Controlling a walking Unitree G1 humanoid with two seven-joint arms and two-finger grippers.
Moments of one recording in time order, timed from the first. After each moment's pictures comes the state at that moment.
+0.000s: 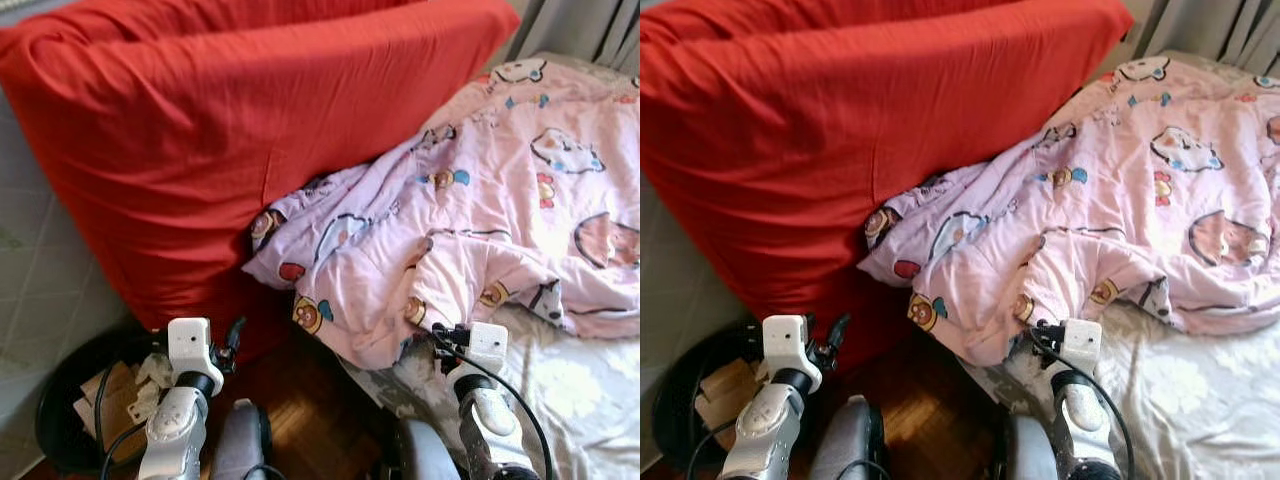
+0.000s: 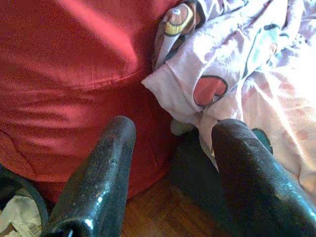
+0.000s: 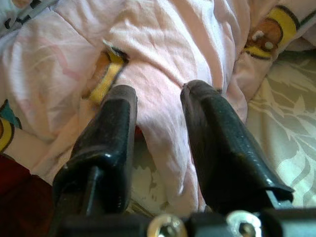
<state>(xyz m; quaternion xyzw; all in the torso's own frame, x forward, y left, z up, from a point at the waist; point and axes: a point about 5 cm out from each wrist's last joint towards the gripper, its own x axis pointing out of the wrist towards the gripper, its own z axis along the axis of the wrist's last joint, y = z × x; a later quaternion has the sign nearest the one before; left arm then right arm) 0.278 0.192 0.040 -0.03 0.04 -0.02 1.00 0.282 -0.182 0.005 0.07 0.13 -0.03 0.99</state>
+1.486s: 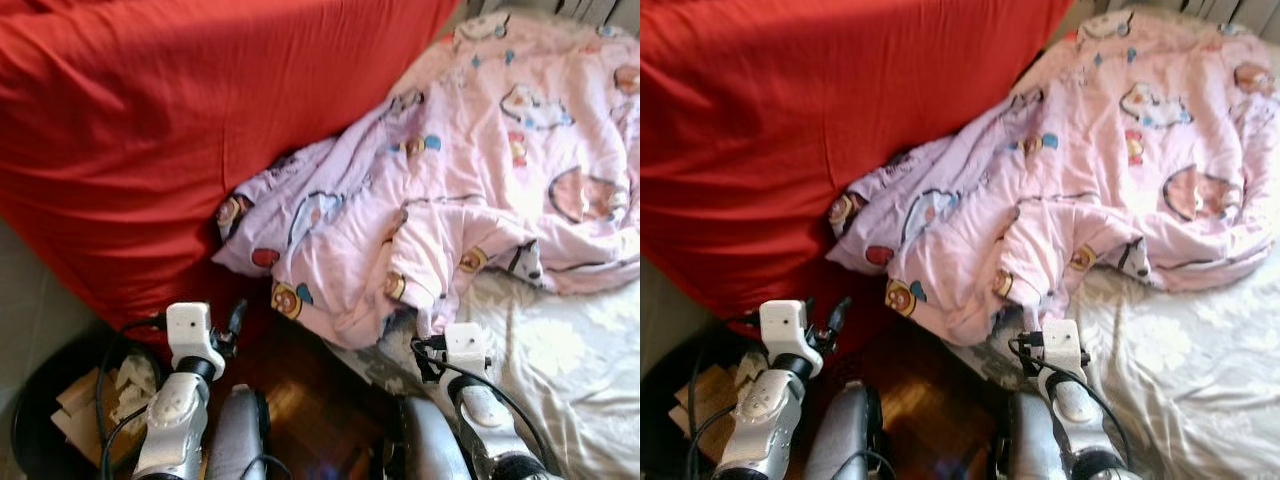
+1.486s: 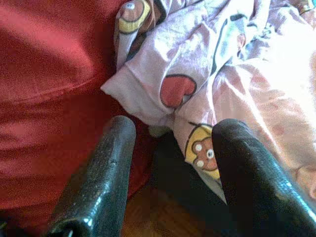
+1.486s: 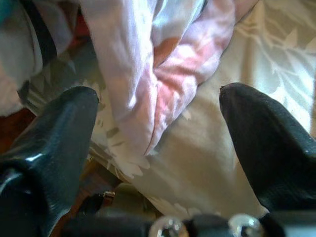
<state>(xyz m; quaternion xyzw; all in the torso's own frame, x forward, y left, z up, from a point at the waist) 0.285 0.190 0.062 -0.03 0.00 -0.02 1.00 0.286 -0.179 -0.004 -0.05 0.20 0.00 0.98</state>
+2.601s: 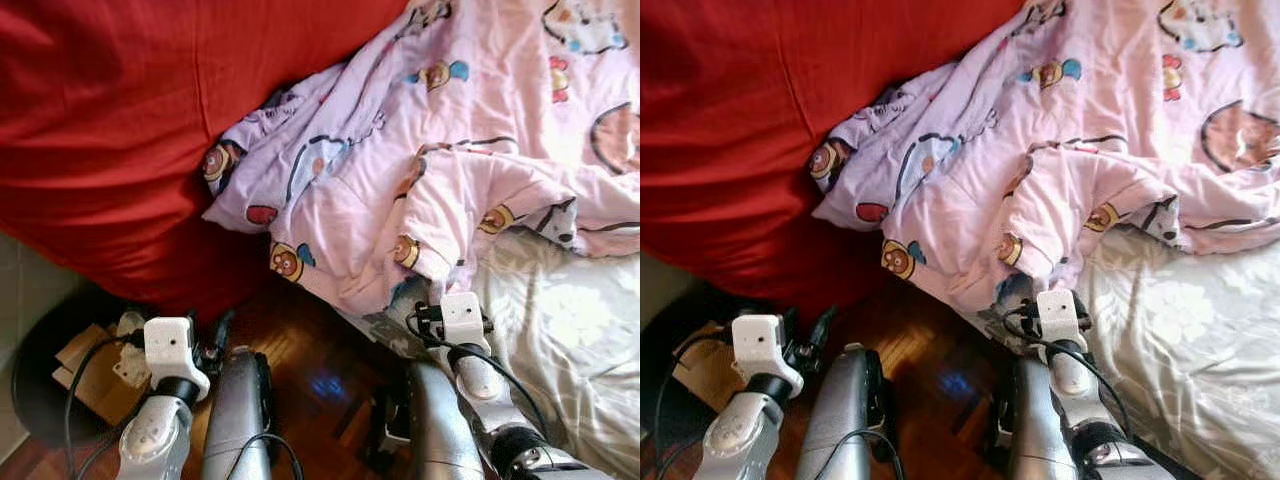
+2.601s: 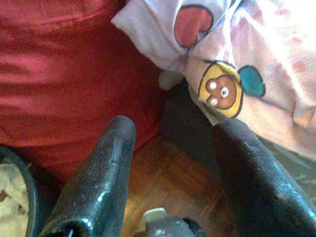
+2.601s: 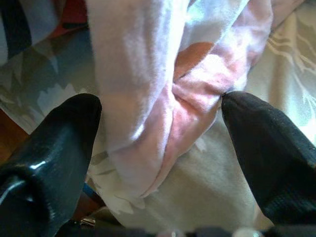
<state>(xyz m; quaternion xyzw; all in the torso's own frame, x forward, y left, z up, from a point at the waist) 0.245 0.195 0.082 -0.02 0.00 -0.02 1.00 0.314 -0.179 0.029 -0.12 0.12 -0.02 0.98</state>
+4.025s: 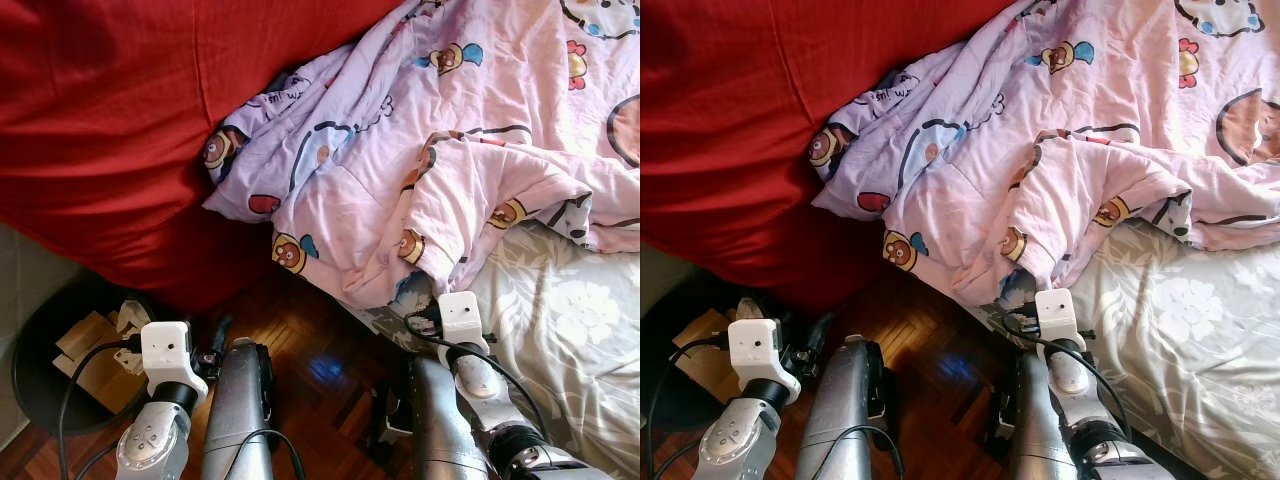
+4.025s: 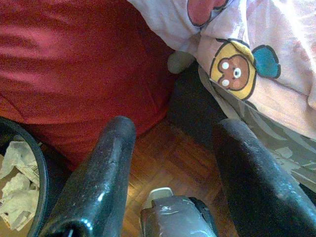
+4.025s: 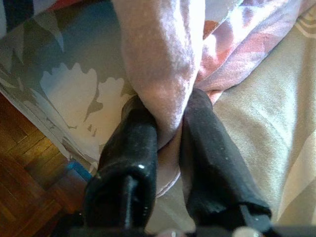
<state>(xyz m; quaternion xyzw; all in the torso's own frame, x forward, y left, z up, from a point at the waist) 0.239 0.193 0.085 -0.02 0.01 -0.01 1.00 0.315 -0.179 0.029 -0.12 0.13 -0.02 0.98</state>
